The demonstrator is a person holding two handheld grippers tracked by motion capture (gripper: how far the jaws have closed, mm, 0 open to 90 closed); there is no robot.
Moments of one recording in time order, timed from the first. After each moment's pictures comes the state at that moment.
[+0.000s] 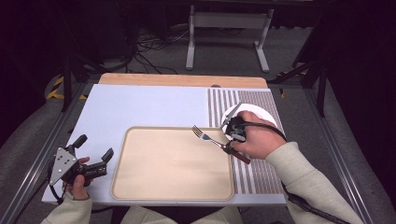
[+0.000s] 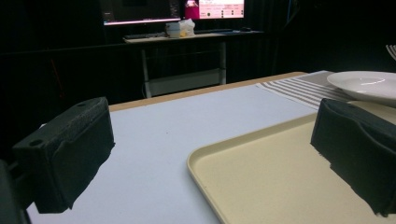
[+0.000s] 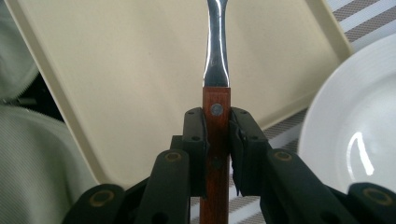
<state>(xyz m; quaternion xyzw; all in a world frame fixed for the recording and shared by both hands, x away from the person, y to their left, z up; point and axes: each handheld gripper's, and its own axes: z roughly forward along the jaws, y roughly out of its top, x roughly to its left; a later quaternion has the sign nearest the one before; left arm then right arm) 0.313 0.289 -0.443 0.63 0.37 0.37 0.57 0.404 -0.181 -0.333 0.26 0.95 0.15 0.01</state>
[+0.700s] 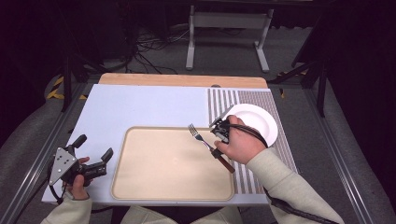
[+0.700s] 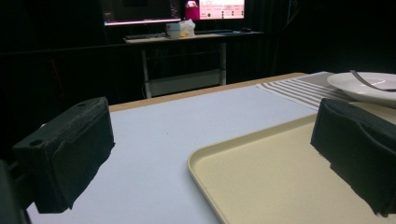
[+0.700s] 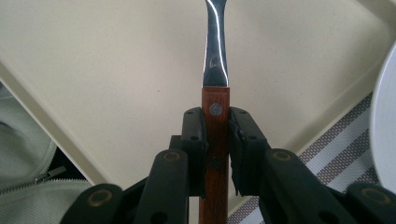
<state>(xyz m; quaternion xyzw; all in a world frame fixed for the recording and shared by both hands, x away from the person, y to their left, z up) 0.314 0.290 -0.443 0.63 0.37 0.37 0.58 0.406 -0.150 -0.359 0.41 0.90 0.15 -0.02</state>
